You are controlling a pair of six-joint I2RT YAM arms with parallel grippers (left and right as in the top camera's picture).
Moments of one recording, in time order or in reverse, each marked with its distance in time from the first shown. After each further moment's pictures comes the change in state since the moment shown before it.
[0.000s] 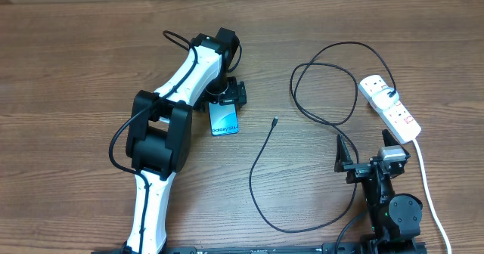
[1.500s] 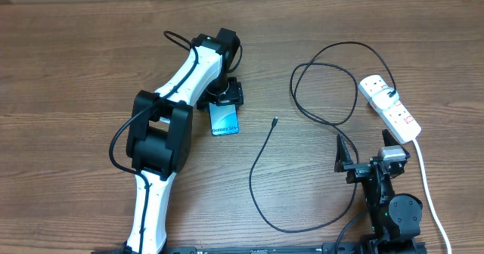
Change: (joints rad) left arm -0.002 0.000 0.000 0.000 0.001 0.000; right arm 0.000 0.000 0.000 0.000 0.000 0.000
